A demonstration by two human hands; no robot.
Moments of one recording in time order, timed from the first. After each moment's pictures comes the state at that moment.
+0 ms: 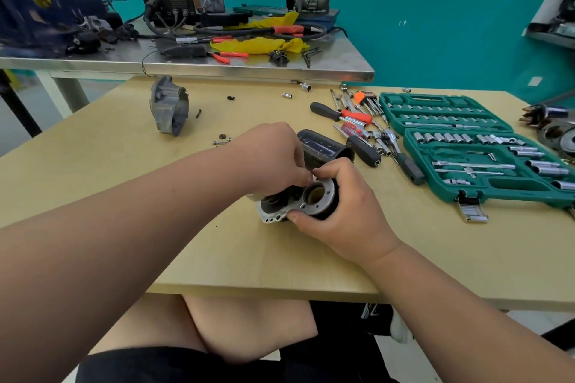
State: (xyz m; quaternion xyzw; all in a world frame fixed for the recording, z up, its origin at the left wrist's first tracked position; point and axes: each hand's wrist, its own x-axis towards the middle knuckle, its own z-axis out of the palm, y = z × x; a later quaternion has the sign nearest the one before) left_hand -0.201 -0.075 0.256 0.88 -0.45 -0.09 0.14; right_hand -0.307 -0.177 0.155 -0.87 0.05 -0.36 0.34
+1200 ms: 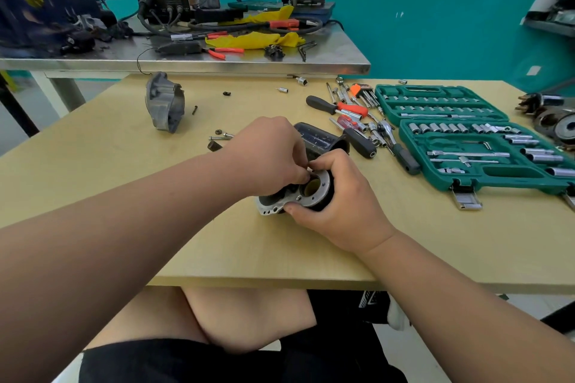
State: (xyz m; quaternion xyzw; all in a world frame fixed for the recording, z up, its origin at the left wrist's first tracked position) left_hand -0.209 -0.074 0.250 0.86 -0.48 -0.05 0.15; right_hand -0.310 -0.176 0.157 -0.87 0.06 -0.35 0.35
